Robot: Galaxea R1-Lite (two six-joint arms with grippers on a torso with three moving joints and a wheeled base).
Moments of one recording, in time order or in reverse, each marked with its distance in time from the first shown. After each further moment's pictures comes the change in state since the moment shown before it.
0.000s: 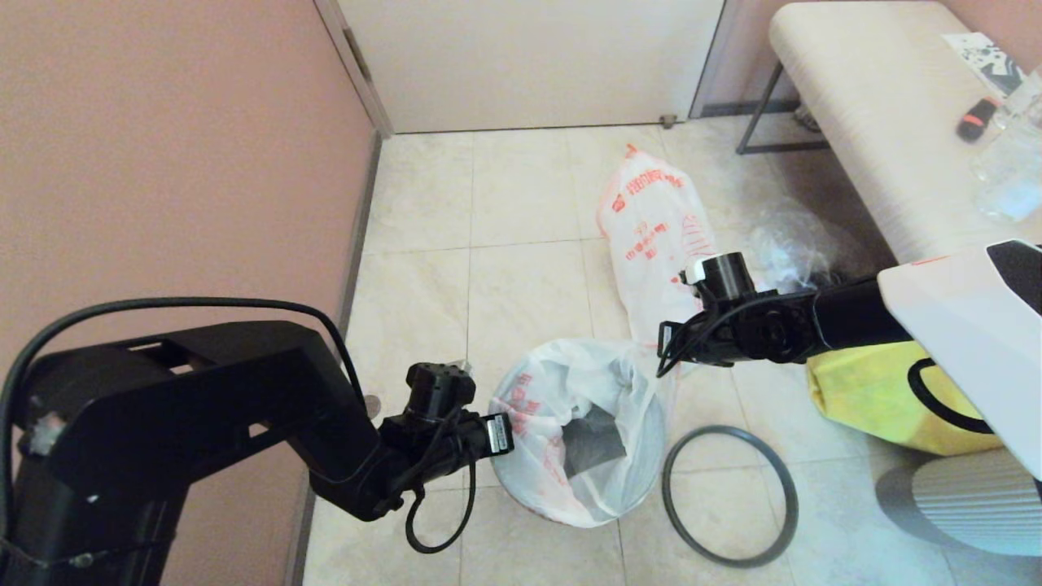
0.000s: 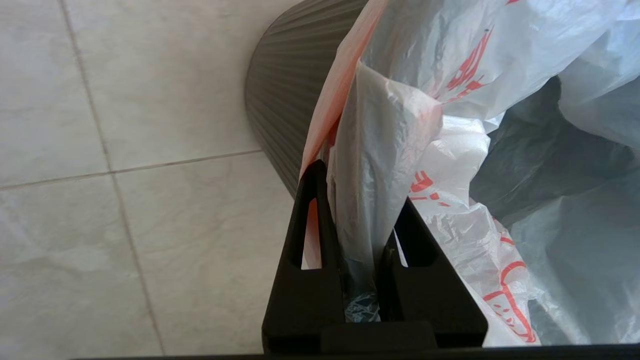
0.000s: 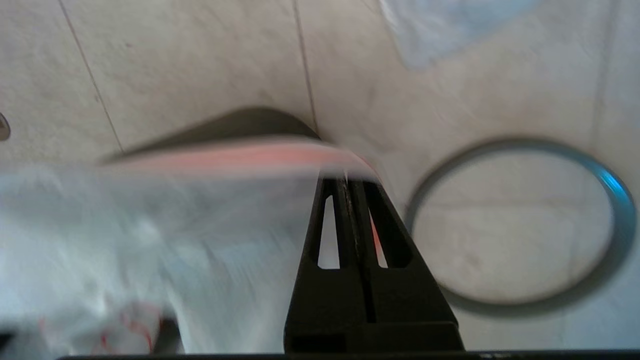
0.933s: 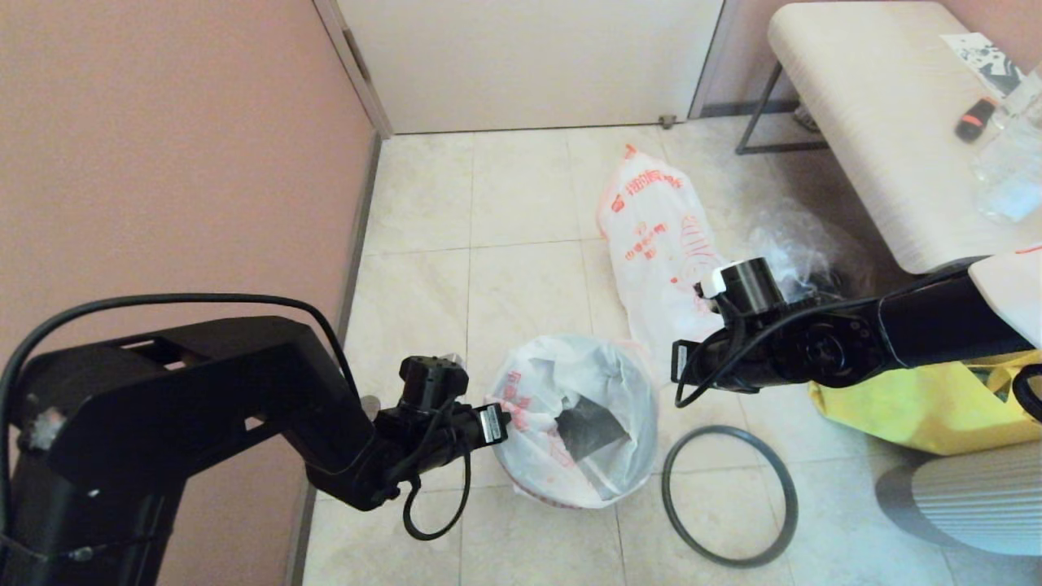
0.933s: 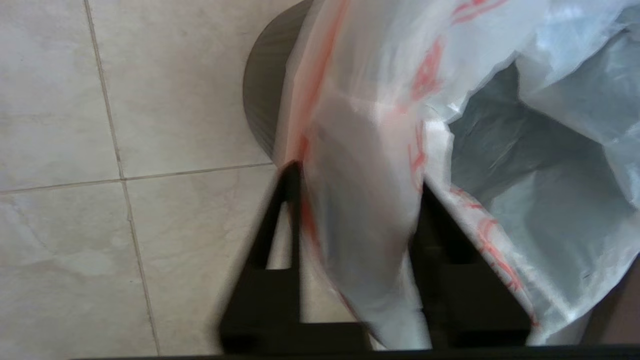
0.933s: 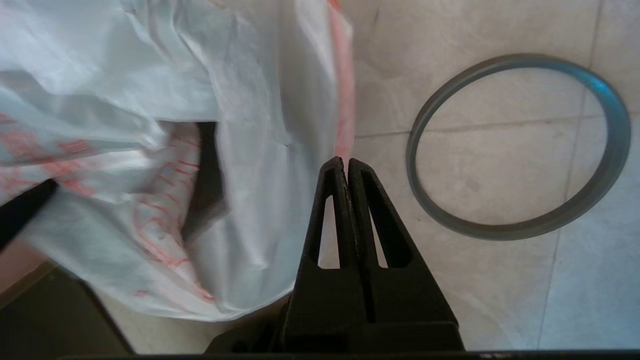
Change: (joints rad) left arm 0.028 0.007 -0.026 0.007 0.004 -0.025; right arm 0.070 -0.209 0.277 0.005 -0.009 0.064
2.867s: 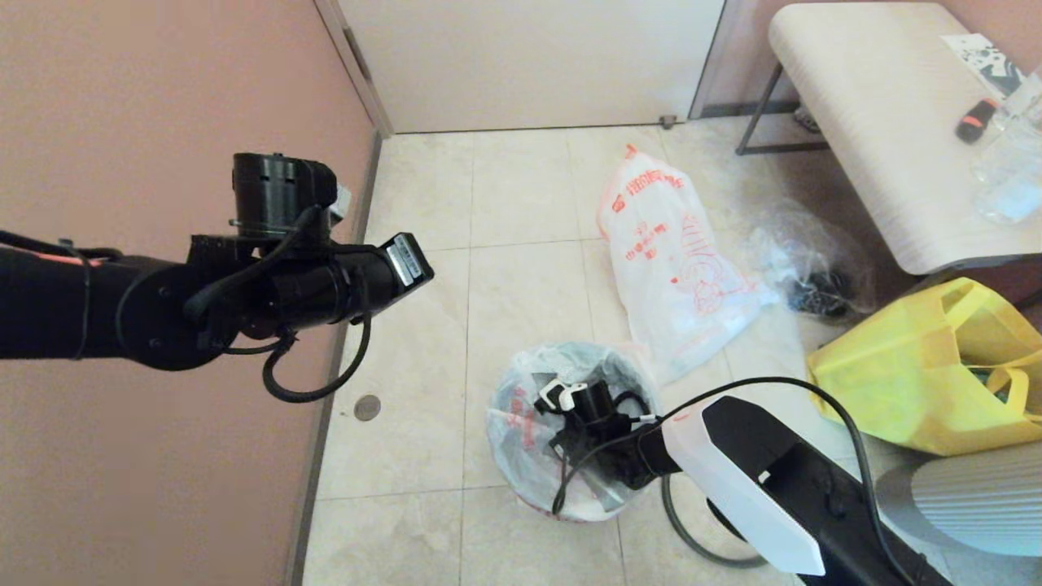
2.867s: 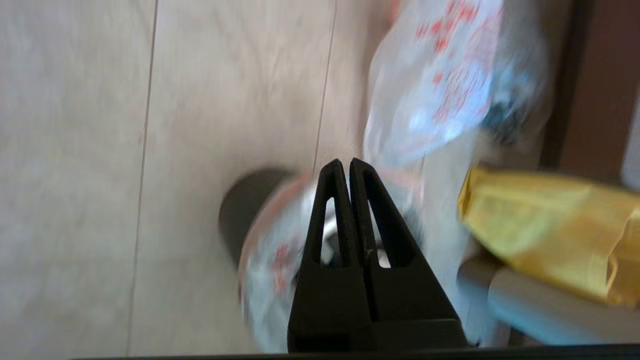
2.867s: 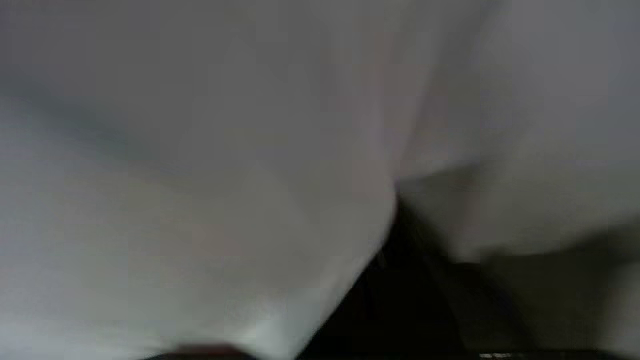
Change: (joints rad) left arm 0.079 -0.537 -0.275 0.540 0.051 -0.086; right arm 0.193 0.819 -0.640 -0.300 -0.090 -0.722
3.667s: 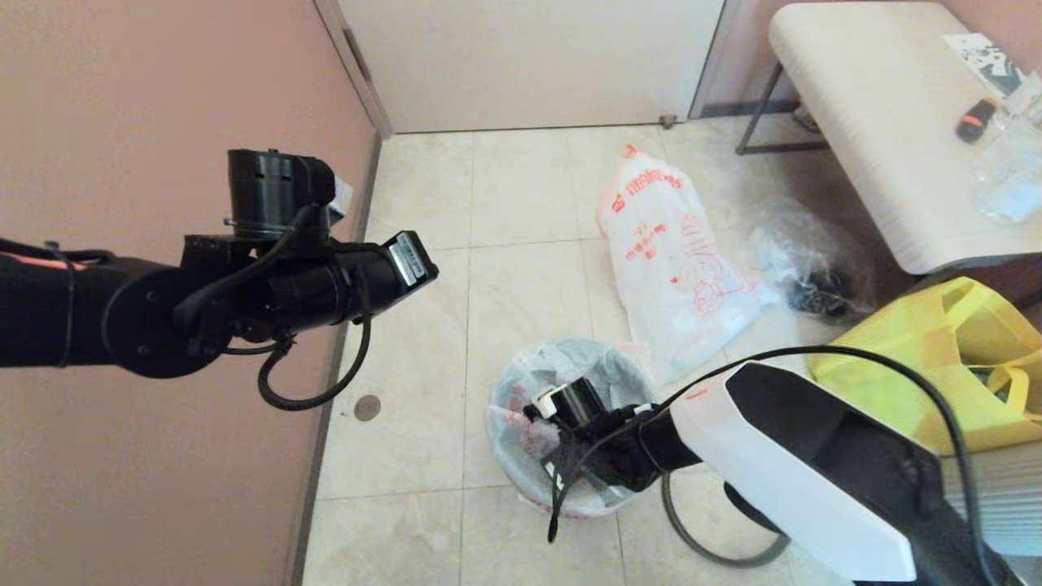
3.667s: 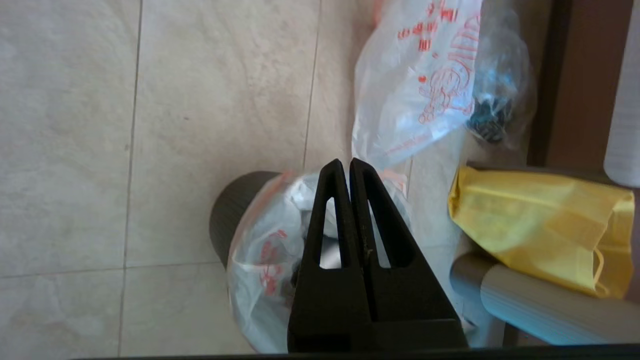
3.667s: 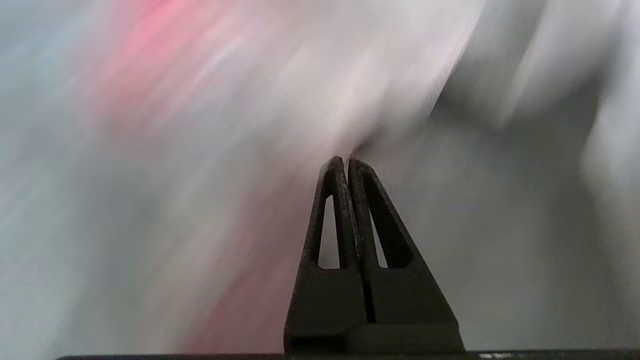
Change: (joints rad) left arm -0.029 -0.023 0.012 0.013 0.002 0.003; right arm 0.112 -0.313 0.340 0.192 -0.034 0.237
